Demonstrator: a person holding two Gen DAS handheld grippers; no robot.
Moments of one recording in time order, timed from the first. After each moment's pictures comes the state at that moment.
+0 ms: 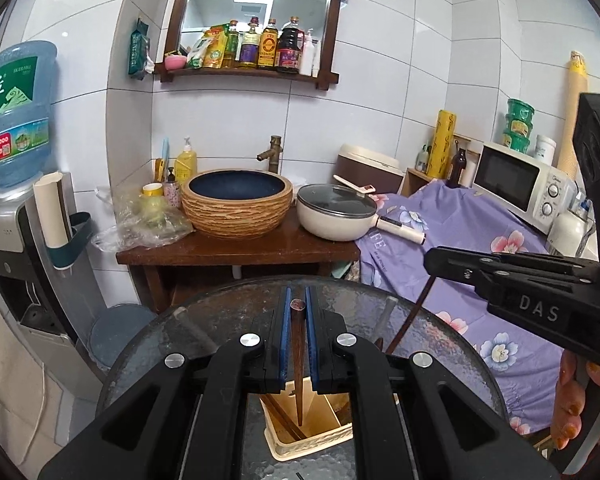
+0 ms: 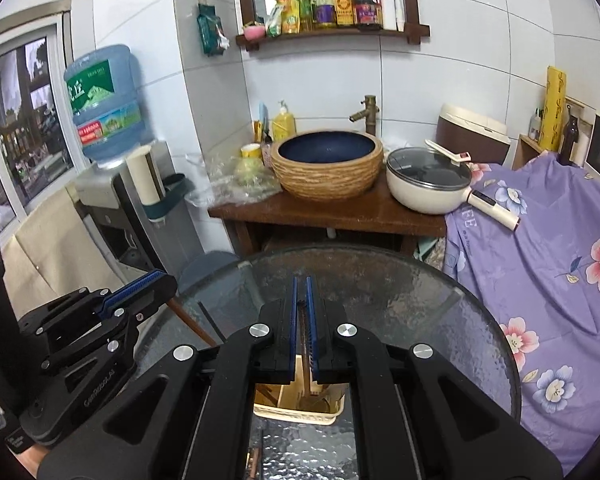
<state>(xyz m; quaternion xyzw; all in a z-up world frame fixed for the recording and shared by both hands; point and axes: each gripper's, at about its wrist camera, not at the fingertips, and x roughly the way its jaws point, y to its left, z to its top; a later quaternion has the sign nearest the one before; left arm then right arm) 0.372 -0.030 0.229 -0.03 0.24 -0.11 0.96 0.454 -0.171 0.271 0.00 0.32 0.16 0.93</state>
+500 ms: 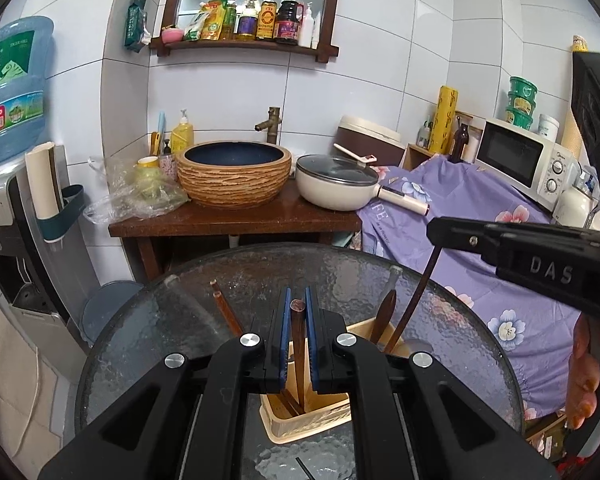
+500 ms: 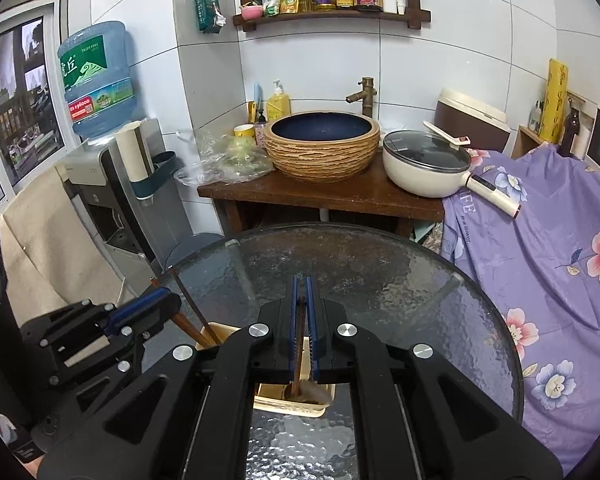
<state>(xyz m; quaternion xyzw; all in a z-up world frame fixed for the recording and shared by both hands) 0.376 -0.033 0.175 -0.02 0.27 -0.11 0.96 0.458 -0.174 0.227 -0.02 0.33 0.15 0.93</state>
